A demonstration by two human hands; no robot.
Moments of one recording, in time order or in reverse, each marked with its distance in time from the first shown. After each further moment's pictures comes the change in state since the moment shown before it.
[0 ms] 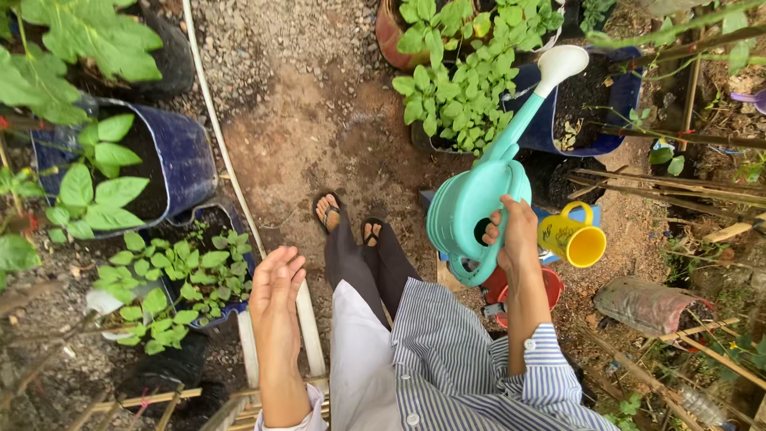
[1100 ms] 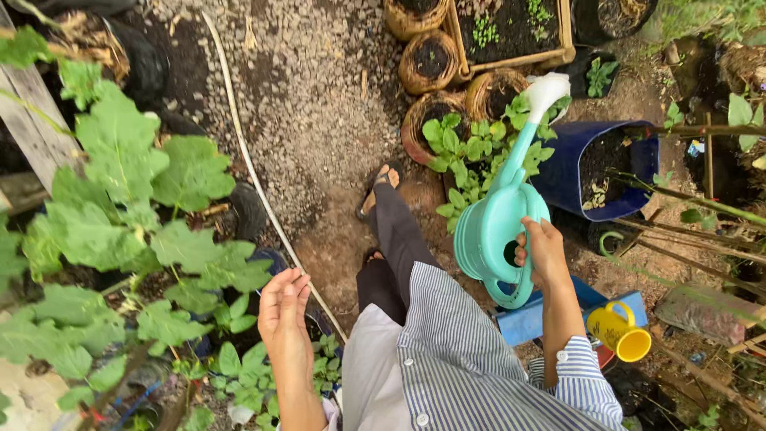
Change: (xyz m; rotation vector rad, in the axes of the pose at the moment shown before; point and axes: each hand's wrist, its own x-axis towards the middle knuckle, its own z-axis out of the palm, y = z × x) left_hand 0.278 0.275 0.134 0.126 -0.024 0.045; right_hand 0.120 -0.190 0.202 -0.109 0.164 0.109
